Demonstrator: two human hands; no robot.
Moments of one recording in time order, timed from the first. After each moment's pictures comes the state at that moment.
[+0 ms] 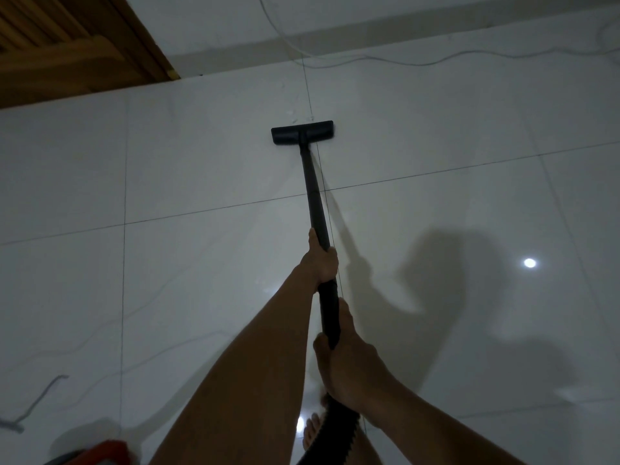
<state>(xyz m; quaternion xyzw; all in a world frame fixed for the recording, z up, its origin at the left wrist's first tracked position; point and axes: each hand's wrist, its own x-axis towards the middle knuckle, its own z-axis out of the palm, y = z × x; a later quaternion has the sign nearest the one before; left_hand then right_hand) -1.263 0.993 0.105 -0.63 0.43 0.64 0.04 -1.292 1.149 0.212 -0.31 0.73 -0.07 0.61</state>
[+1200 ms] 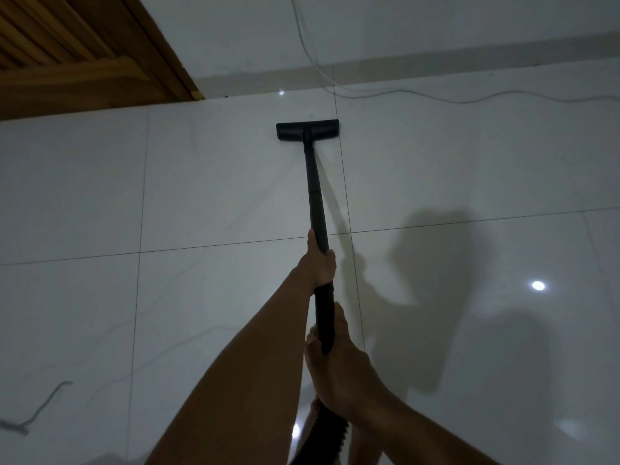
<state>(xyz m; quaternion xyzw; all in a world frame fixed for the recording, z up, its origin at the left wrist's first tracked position) -1.235 0.815 0.094 -0.64 0.45 0.62 0.05 -1.270 0.971 0.199 -0.28 0.70 -0.16 0.64</state>
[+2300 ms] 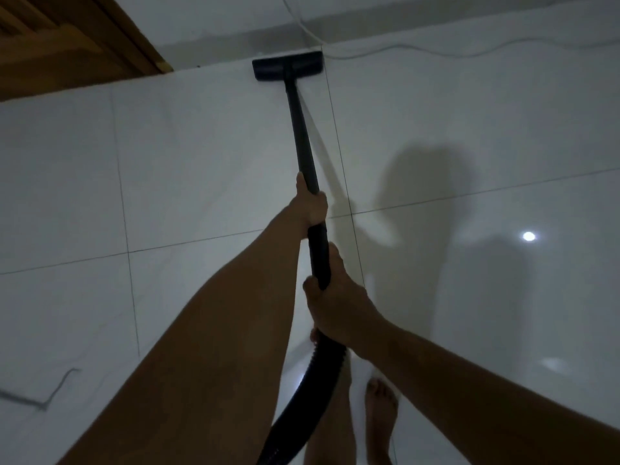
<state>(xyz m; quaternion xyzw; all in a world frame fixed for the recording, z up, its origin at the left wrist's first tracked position) -1.248 0.697 0.082 -0.63 0.42 0.65 0.03 -1.277 0.858 0.182 -0.25 0.71 -0.18 0.63</state>
